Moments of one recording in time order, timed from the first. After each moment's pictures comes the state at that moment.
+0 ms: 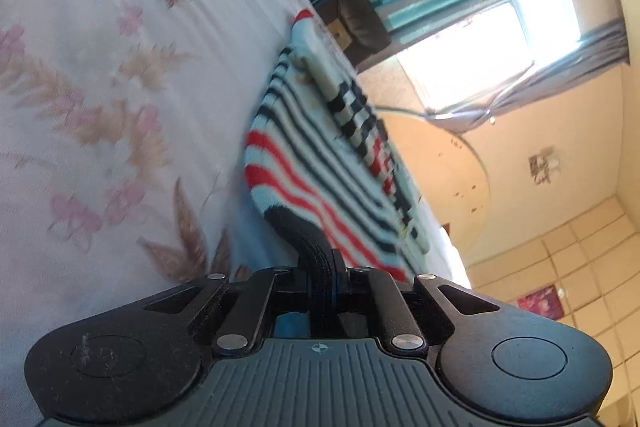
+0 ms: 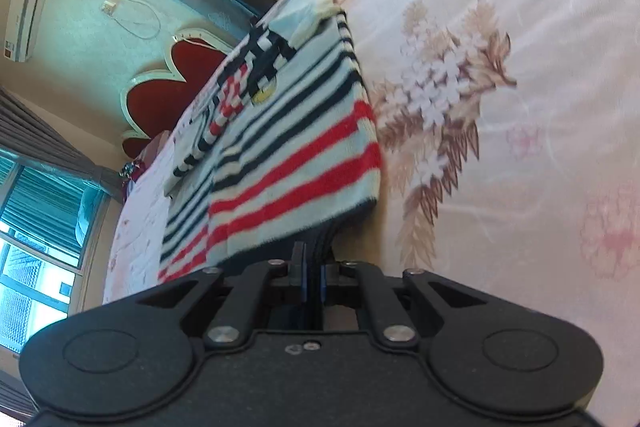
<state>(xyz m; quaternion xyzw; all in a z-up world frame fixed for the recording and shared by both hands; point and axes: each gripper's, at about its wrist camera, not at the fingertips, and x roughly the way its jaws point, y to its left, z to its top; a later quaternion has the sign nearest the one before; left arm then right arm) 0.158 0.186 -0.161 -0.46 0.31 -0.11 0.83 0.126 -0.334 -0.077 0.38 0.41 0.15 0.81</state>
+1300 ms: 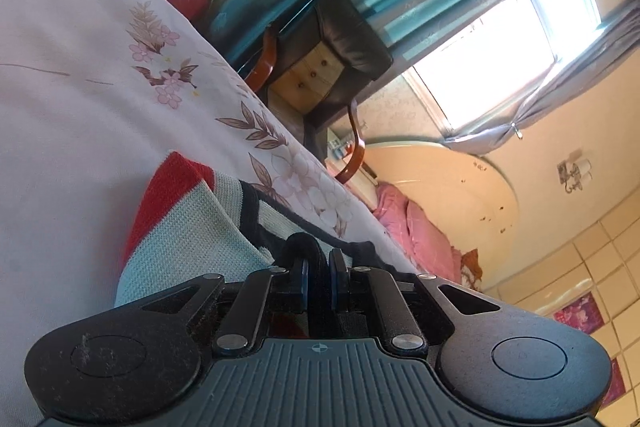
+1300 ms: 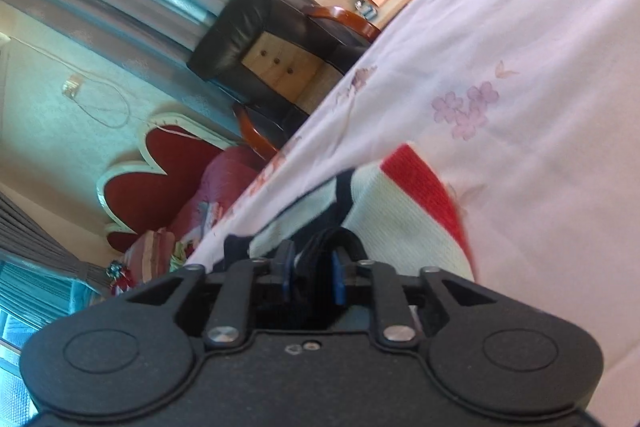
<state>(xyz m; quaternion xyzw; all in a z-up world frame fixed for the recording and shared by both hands) 0.562 0.183 -0.137 -0.39 0.30 -0.11 0.86 0.508 -0.325 -0.084 0.42 0.35 0.10 0.83</state>
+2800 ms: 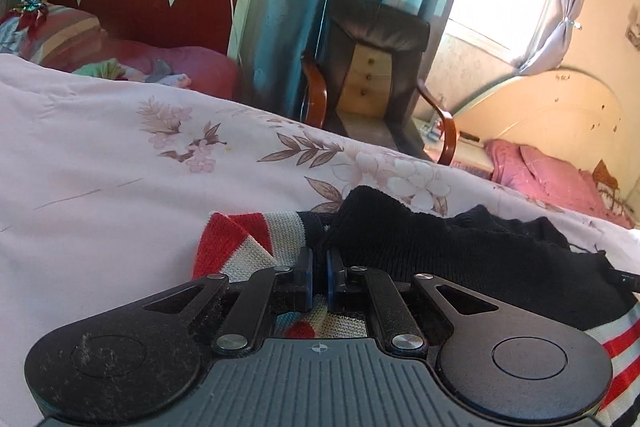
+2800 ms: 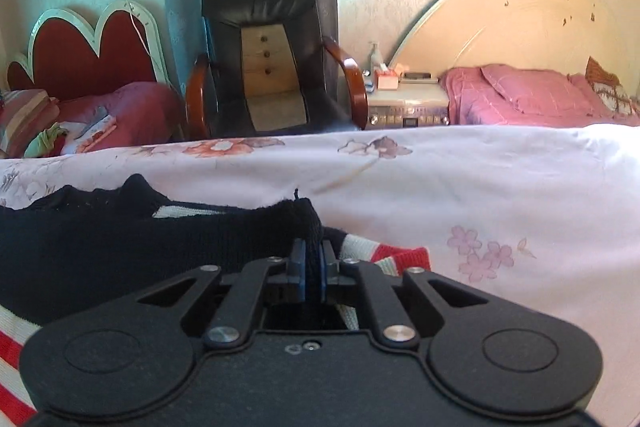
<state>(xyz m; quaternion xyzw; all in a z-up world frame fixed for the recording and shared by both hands) 0.566 0.147 -0.119 -0.12 0.32 0.02 0.94 0.552 -0.241 -0.070 0.03 0.34 0.02 0.94</state>
